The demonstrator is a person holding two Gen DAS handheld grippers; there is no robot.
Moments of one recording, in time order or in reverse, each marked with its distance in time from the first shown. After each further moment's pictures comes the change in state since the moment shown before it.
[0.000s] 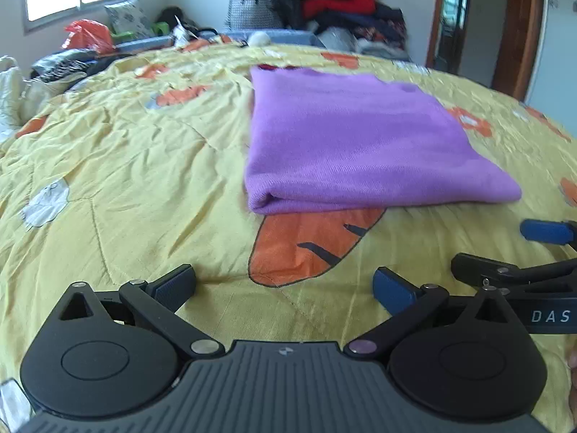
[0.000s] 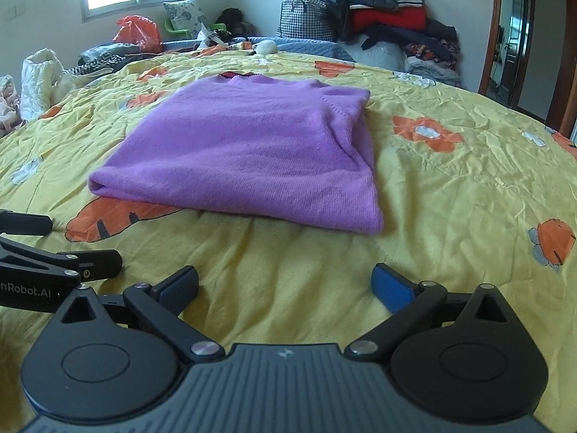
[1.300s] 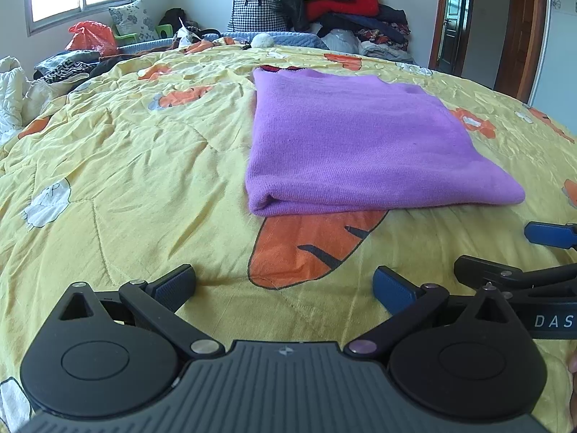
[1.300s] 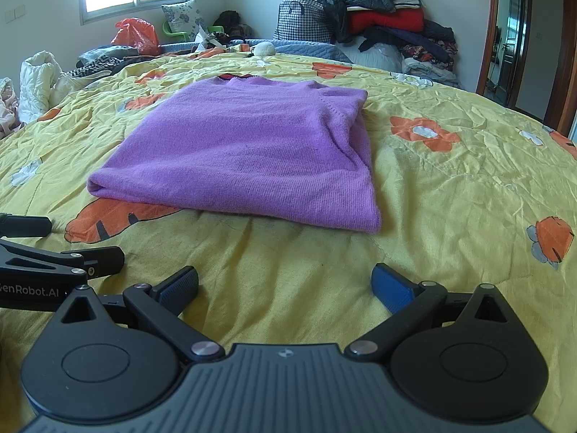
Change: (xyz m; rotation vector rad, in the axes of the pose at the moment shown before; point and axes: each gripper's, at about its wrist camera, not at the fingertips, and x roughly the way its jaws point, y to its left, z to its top) left arm 0.001 -0.002 0.002 0.004 0.002 0.005; right arm 0.000 -0.001 0.000 0.005 -0.005 -0.004
